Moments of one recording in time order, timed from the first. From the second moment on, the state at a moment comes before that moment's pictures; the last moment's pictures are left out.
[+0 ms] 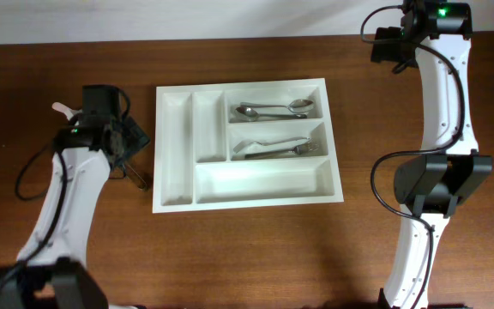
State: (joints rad) left arm 0.03 1.60 1.25 -0.84 -0.26 -0.63; right arm -0.07 2.36 2.58 -1.32 0.24 0.16
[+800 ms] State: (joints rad) left arm 0.14 1.90 1.25 -0.77 -0.19 -0.82; right arm -0.07 2.36 2.58 -1.32 0.24 0.16
